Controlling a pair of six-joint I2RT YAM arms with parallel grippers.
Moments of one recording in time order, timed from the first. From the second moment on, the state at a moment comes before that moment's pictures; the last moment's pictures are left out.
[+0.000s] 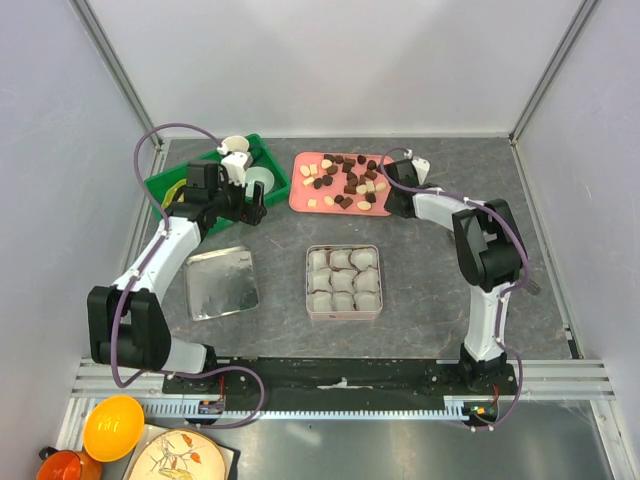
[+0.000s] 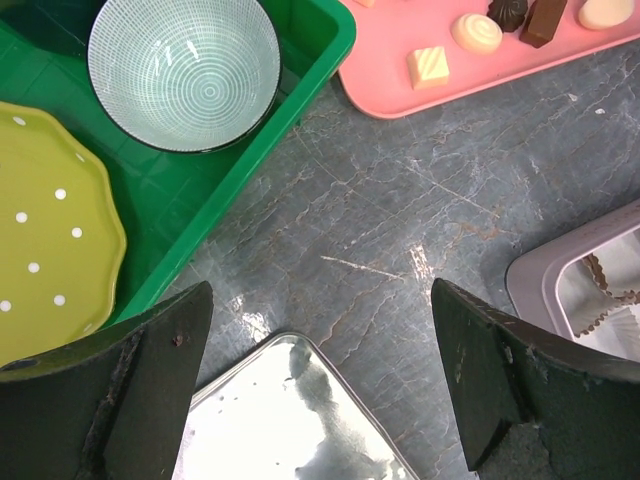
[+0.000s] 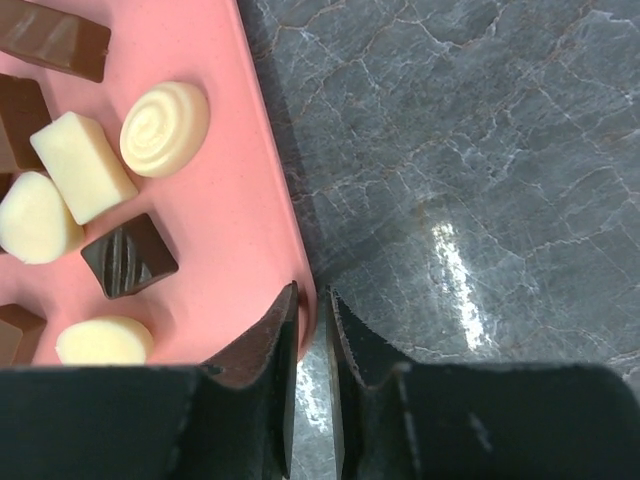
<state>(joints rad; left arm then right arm) -0.13 1.41 1.06 -0.33 0.27 0.12 0.33 2.04 1.35 -0.21 0.33 0.62</state>
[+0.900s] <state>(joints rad) -0.31 1.49 1.06 -0.29 0.21 0.16 0.33 1.69 0.87 -0.11 0.30 0.58</state>
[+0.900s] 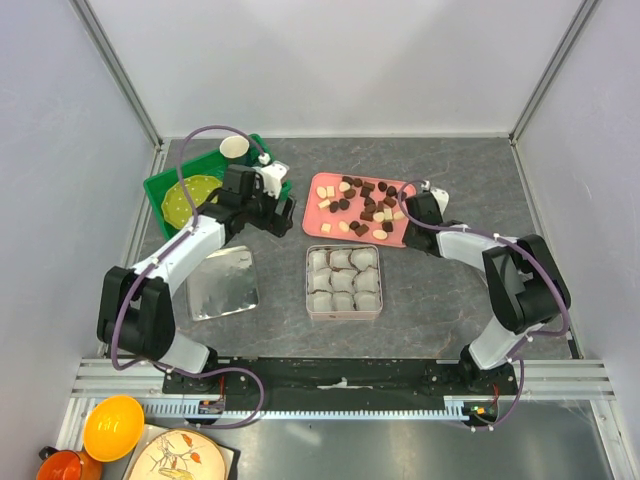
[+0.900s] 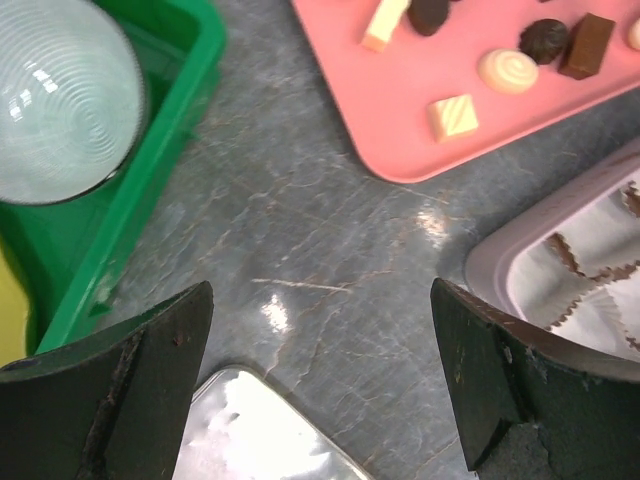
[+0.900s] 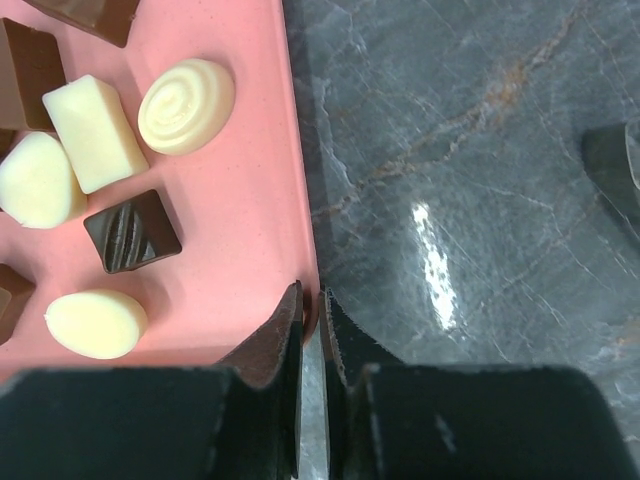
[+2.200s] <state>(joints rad) -0.45 1.55 1.05 -0.31 0.16 0.23 0.61 1.65 0.92 -0.38 0.36 0.50</state>
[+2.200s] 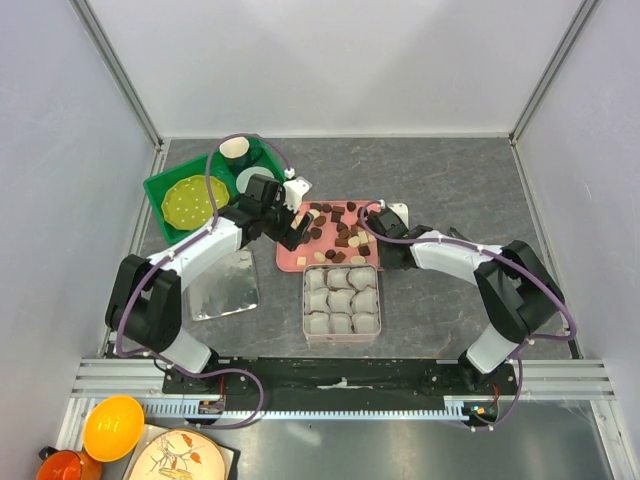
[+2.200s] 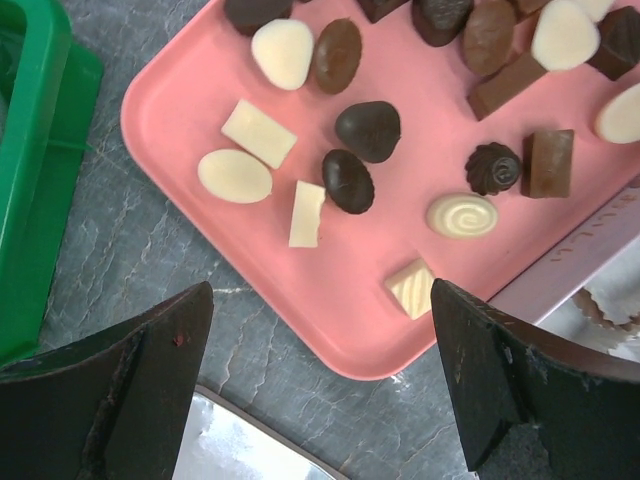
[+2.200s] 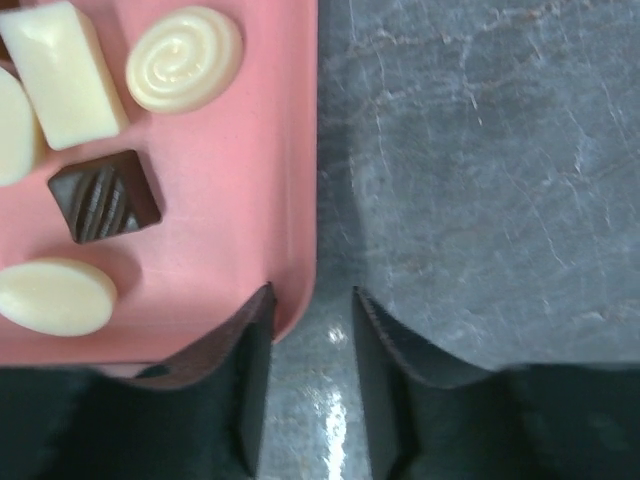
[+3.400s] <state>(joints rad) -0.31 1.44 1.01 -0.40 0.12 0.25 0.19 1.59 0.96 -0.54 0.60 0.40</state>
